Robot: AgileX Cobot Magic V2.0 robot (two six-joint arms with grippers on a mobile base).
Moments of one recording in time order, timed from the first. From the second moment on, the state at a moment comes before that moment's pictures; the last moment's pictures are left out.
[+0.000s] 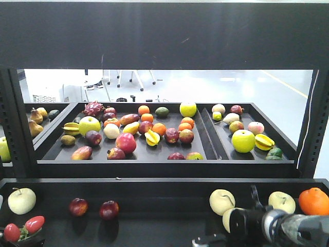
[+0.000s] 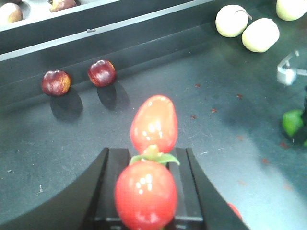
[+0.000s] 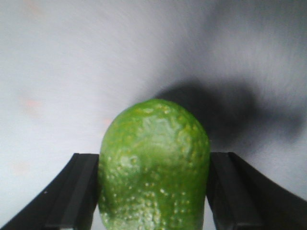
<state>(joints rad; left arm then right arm) -0.21 1.00 -0.70 -0.40 0.36 0.45 0.28 2.24 -1.43 0.27 0.87 -0.27</state>
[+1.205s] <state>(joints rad) -0.21 1.00 -0.70 -0.40 0.27 0.45 0.28 0.86 -0.98 0.14 0.72 -0.18</state>
